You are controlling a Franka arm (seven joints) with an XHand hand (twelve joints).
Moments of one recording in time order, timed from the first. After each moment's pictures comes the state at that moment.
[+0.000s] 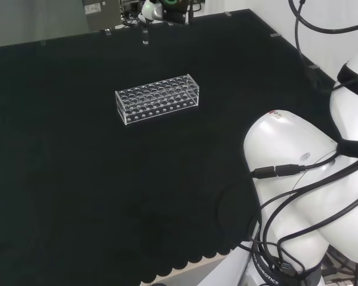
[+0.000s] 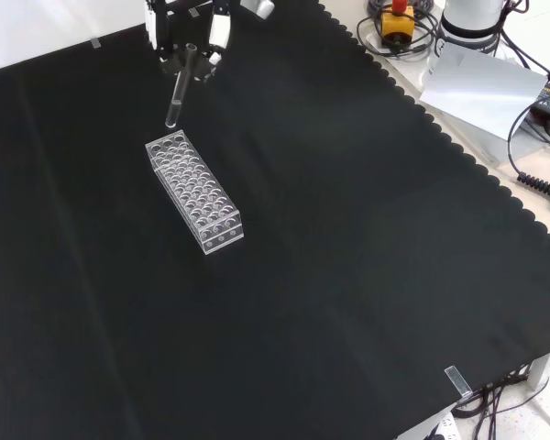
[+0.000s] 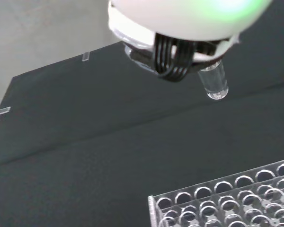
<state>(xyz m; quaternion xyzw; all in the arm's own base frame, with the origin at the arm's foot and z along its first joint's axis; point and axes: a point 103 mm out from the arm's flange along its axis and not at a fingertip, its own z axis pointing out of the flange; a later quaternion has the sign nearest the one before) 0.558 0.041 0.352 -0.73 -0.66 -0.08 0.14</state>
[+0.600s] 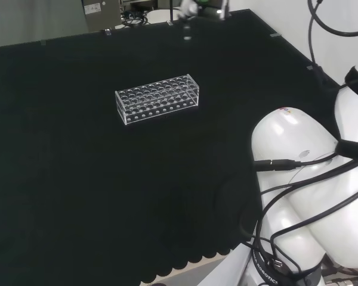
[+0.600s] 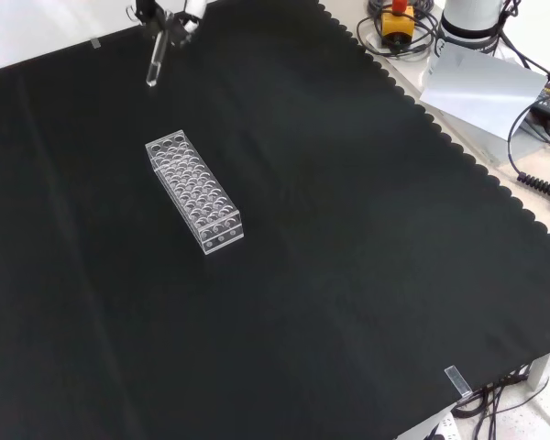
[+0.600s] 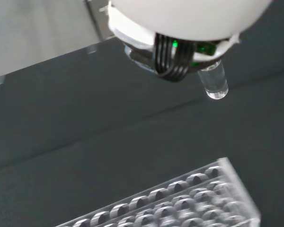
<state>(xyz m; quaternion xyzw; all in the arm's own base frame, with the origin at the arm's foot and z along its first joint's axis) 0.548 -0.065 0.352 -0.79 -0.60 -0.06 0.11</state>
